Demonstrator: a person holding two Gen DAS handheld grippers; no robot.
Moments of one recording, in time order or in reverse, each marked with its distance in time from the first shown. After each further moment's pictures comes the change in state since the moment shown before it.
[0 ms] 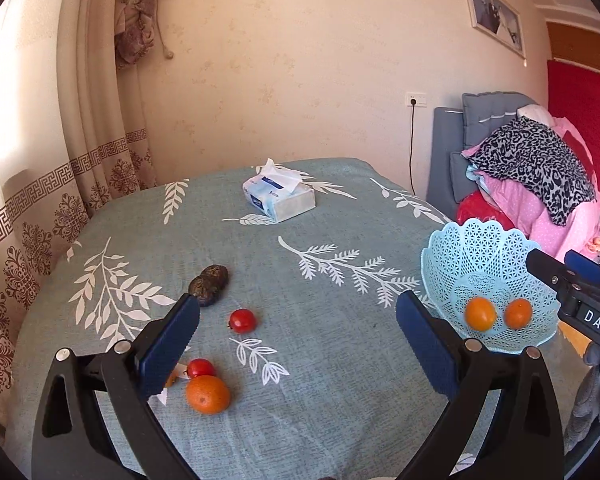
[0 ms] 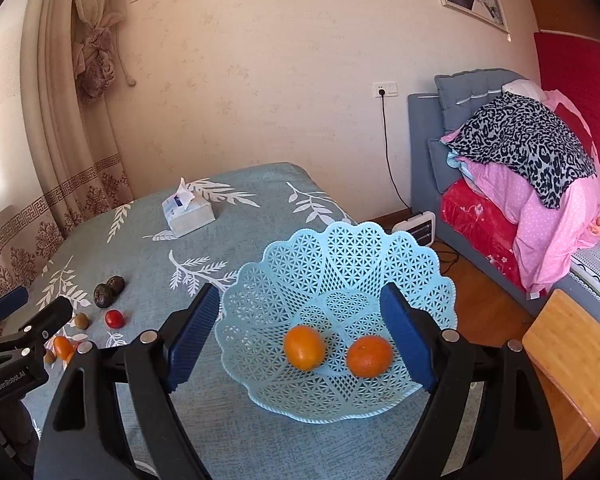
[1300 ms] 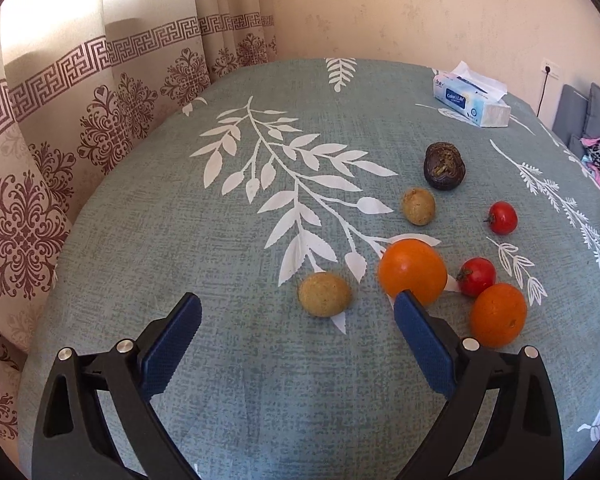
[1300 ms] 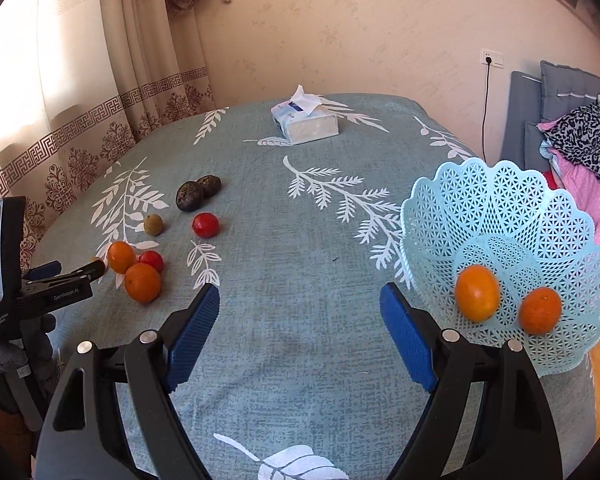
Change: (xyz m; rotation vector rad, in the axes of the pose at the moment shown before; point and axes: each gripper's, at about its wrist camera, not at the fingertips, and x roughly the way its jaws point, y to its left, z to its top) left arm 0.054 0.179 -0.093 -0.236 0.325 0.291; right arm 0.044 0.107 -0.054 -0.200 0.236 0.252
